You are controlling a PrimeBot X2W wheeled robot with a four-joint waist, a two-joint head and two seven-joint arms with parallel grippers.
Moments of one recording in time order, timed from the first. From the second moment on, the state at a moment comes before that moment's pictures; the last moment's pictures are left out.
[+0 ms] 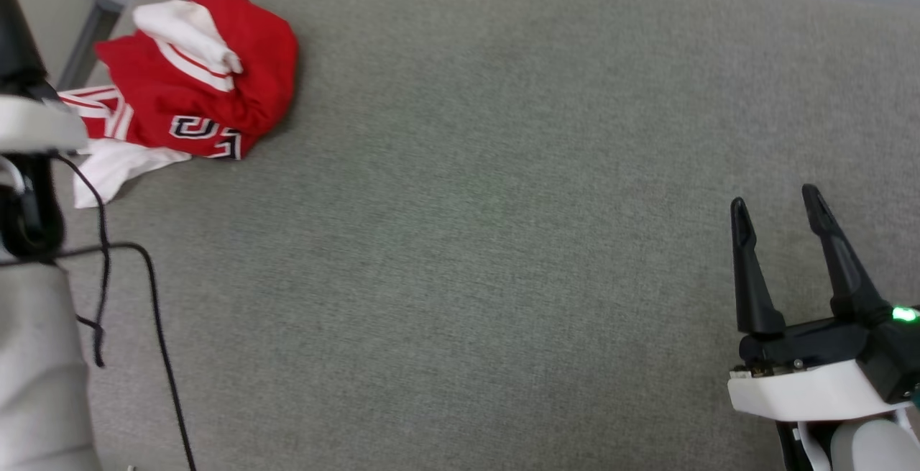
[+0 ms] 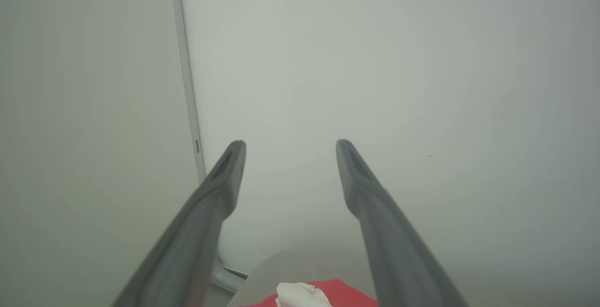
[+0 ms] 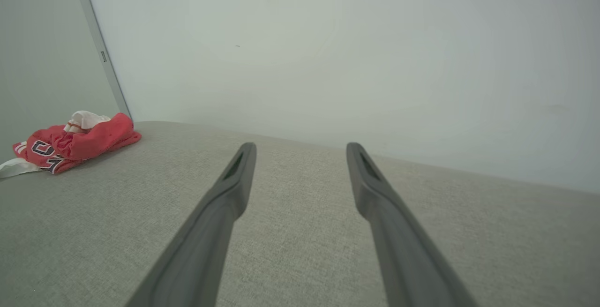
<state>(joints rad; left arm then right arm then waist) -0.70 0.29 0.26 0.33 -0.22 -0.12 -0.26 -0.07 -0.05 -0.02 -0.14 0.02 0.13 -0.26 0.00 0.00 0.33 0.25</state>
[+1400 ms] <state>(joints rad) -1.05 0.70 -0.52 0.78 -0.82 -0.13 0.56 -0.16 -0.05 -0.03 -0.18 0.01 0.13 -0.26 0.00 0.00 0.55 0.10</state>
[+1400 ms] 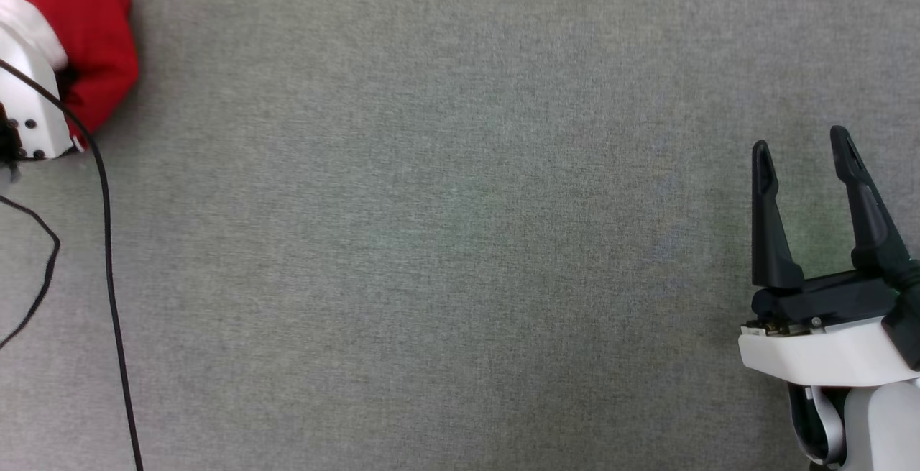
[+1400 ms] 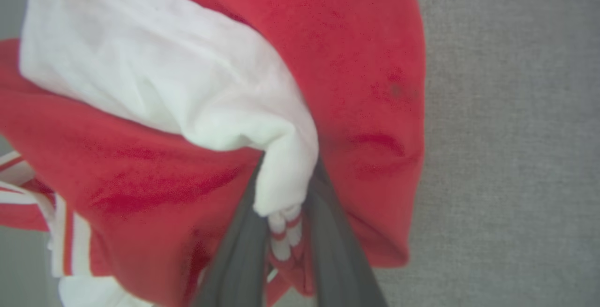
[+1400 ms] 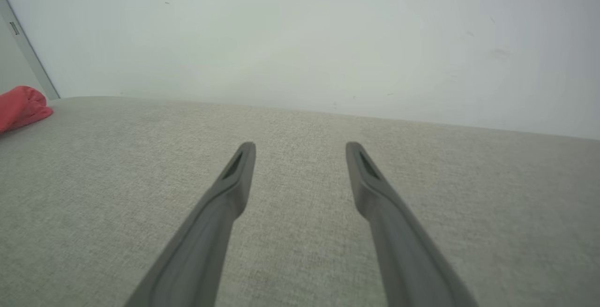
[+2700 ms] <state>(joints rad) -1.17 0.39 -1.05 0.45 -0.60 -0.13 0.16 -0.08 -0.05 -0.02 -0.11 0.14 0.13 -0.26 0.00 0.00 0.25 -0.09</state>
